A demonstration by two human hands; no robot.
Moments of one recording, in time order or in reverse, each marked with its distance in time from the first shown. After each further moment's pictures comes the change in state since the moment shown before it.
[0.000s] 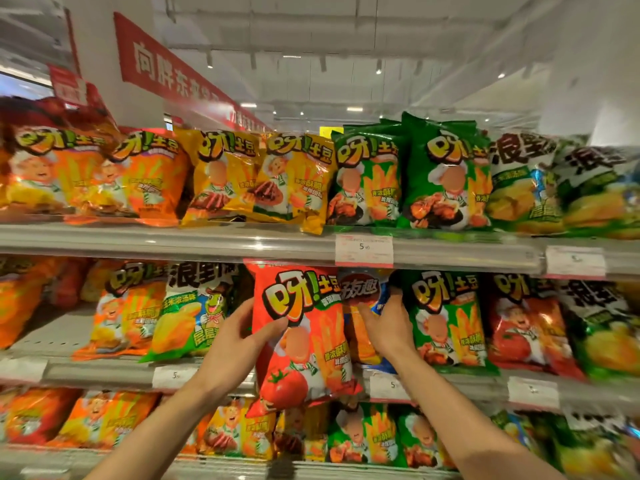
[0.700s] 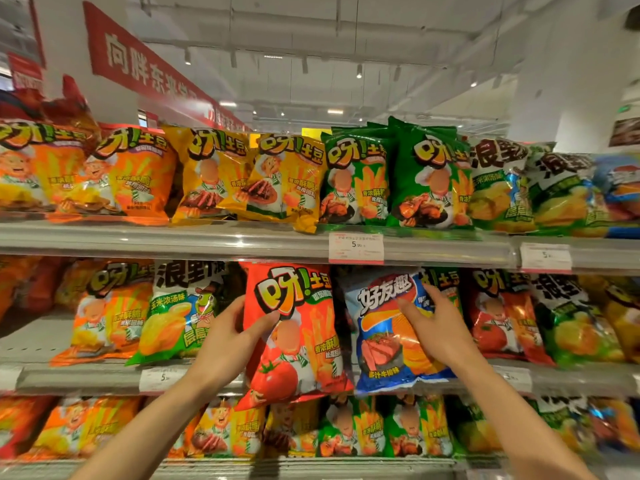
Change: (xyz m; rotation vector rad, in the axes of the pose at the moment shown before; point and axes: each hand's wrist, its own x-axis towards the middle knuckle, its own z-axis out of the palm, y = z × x) left_hand 0.002 0.003 -0.004 0.061 0.010 0.025; right_hand -0.022 0.019 -0.094 0.010 0.018 -0.098
